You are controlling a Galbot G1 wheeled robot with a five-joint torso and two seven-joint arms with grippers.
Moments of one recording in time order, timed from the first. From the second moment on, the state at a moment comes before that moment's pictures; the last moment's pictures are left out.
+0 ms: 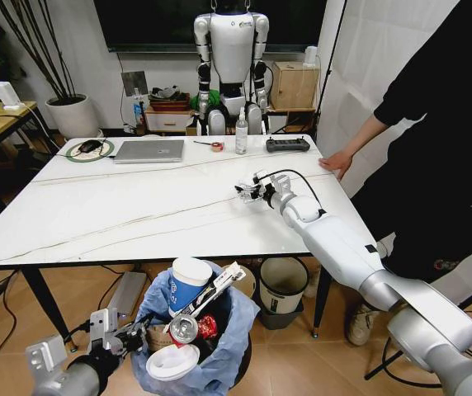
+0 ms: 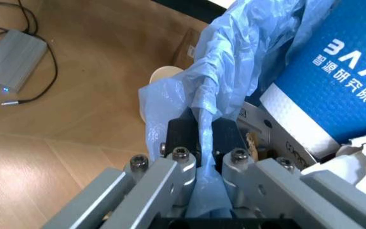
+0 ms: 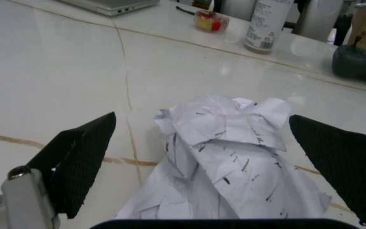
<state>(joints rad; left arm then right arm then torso) 1.98 -0.99 -0.75 -2.50 -1.17 0.47 -0.38 -0.22 1.32 -0.27 0.84 0.53 -0.12 -0.16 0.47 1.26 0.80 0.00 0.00</state>
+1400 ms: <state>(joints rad) 1.97 -0.99 -0.74 -2.48 -1.17 0.47 -0.38 -0.21 1.34 -0.26 0.74 0.52 -0.09 -0.23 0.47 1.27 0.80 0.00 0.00</state>
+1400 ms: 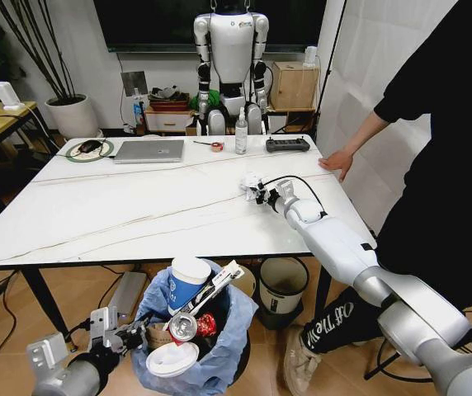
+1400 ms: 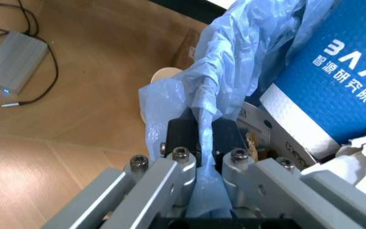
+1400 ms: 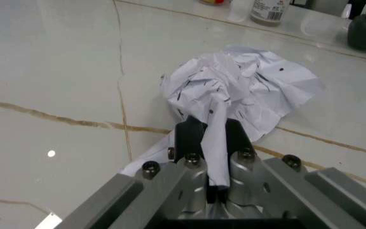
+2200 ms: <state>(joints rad) 1.96 -0.97 -0.74 -2.47 -1.18 0.47 -0.38 -0.35 0.90 -0.22 1.41 0.99 -0.08 -0.36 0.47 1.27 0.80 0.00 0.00</state>
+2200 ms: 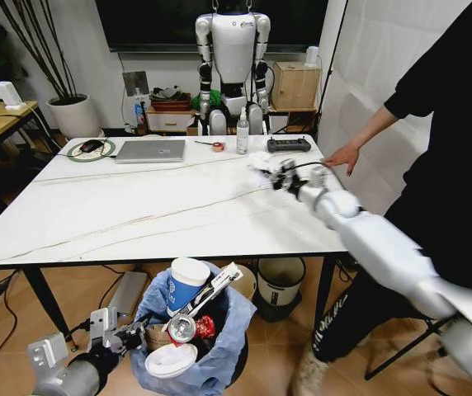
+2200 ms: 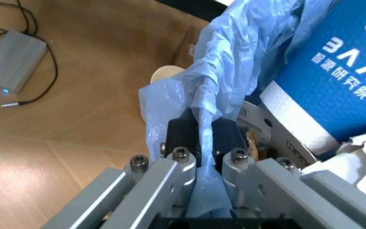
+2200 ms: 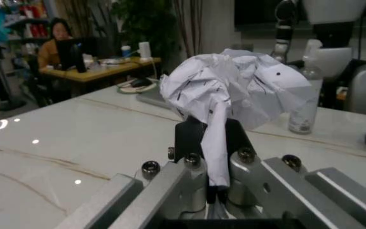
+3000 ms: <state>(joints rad) 1.96 -0.97 -0.74 -2.48 -1.18 0.47 -0.38 -0.66 0.60 0.02 1.99 1.12 -0.06 -0.50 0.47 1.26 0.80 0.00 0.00</state>
